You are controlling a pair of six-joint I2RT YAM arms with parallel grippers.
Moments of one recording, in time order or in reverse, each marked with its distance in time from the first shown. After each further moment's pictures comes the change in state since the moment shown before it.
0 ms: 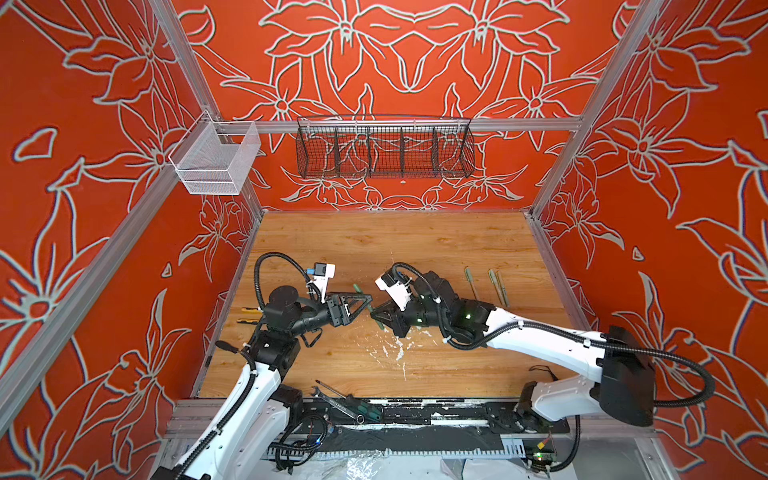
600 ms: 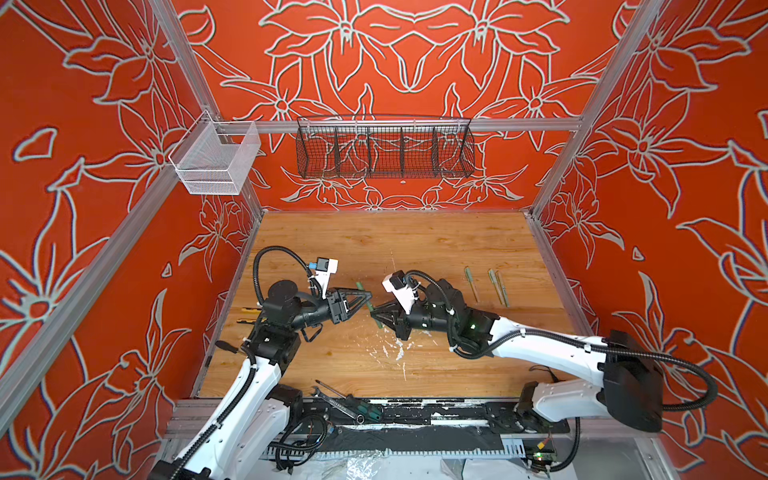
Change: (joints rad) left arm 0.000 0.044 0.037 0.039 0.073 0.004; right arm -0.005 -0.055 -0.146 0.278 -0.017 0.007
